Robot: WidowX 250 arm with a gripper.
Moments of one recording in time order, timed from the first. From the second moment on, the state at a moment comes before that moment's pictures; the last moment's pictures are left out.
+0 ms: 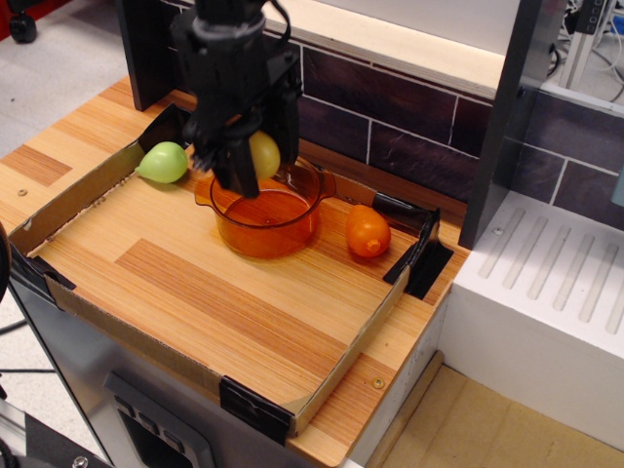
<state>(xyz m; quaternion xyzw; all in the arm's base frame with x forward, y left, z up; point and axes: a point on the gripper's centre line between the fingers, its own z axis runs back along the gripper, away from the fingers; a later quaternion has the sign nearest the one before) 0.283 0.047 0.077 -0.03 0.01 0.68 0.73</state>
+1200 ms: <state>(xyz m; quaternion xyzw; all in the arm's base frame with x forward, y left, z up) 0.292 0.058 0.097 -0.03 0.01 0.69 0.73</state>
